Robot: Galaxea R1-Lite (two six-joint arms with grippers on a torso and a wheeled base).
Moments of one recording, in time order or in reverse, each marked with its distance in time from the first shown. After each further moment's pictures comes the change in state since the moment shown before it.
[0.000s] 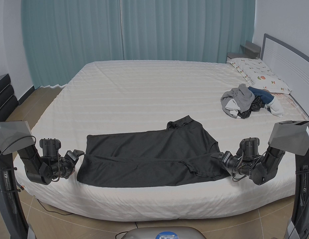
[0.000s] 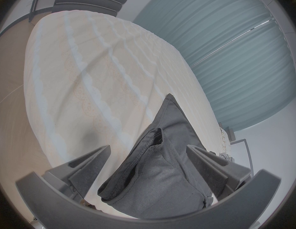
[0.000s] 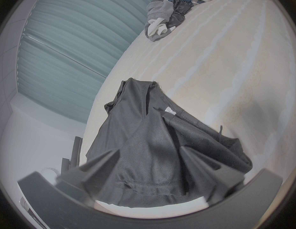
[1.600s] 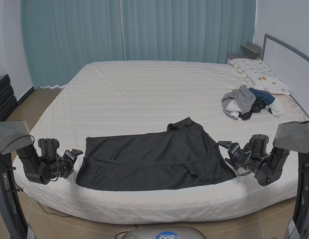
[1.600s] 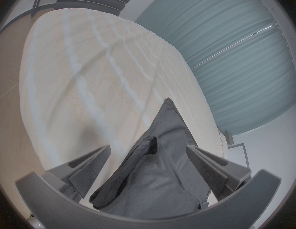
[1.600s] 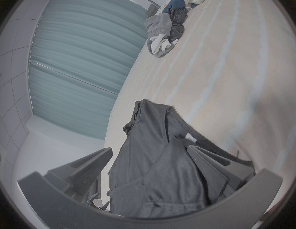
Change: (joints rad) left arm 0.014 -0.008 0.004 -0.001 -0.014 -0.030; right arm -0.051 -0.014 0.066 -0.245 0.043 0.168
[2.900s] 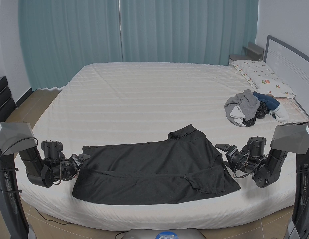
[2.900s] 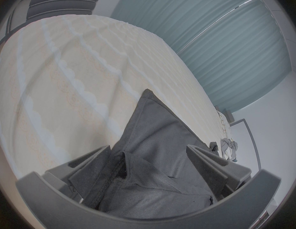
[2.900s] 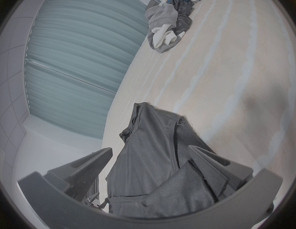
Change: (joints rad) left arm -0.035 0.014 0.028 -0.030 -0.064 0.198; right arm 0.016 0.023 0.000 0.003 0.000 -0.004
